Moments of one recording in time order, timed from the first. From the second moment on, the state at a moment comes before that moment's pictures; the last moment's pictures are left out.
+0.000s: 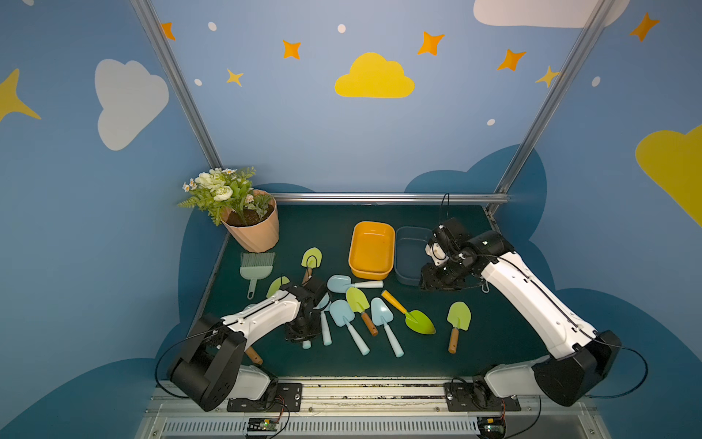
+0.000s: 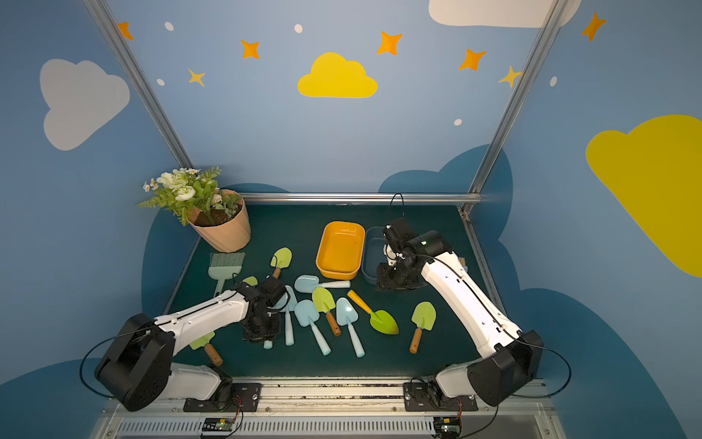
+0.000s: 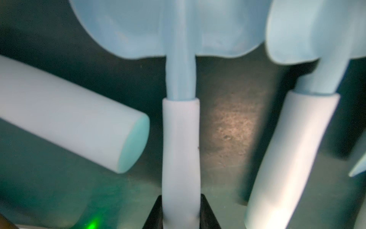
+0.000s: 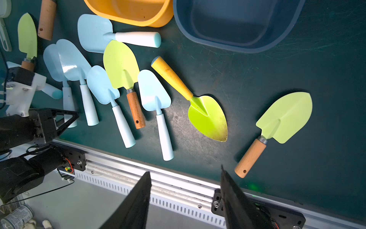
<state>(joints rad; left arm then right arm) -0.53 1.38 0.73 -0.97 0.04 -0.72 0.55 1.41 1.46 -1.35 -0.15 0.41</state>
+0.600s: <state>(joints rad) -0.53 1.26 0.82 -1.09 0.03 -0.72 0.56 1.42 1.46 -1.36 -0.15 0.41</state>
